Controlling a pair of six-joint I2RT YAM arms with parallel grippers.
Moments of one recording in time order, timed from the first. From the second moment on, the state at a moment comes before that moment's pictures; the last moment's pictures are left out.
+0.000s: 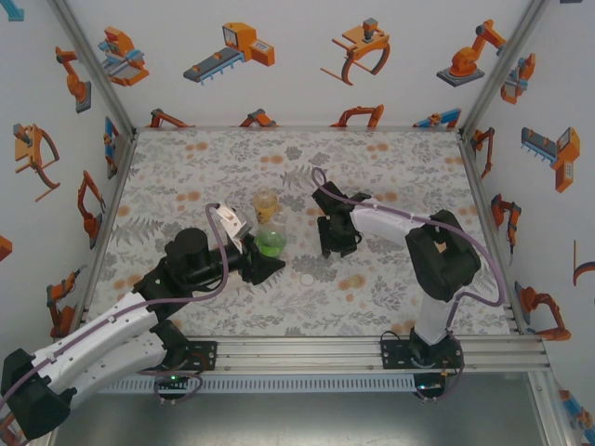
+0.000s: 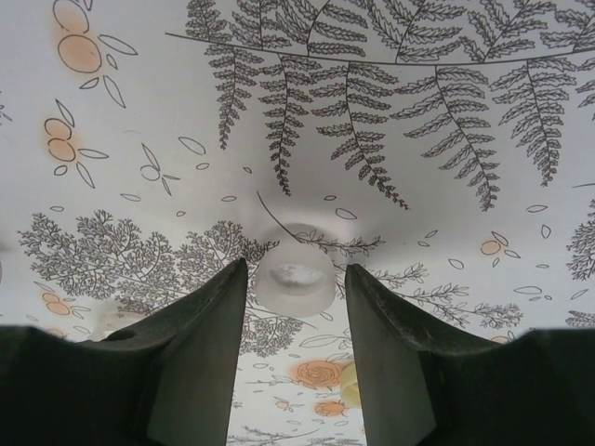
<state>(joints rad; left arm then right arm) -0.83 0.75 0.53 0.06 0.31 -0.20 0.65 1.81 1.17 -0.67 0.03 0.47</state>
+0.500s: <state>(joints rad) -0.83 0.75 0.53 0.06 0.31 -0.20 0.68 1.79 1.19 -0.69 0.05 0.47</state>
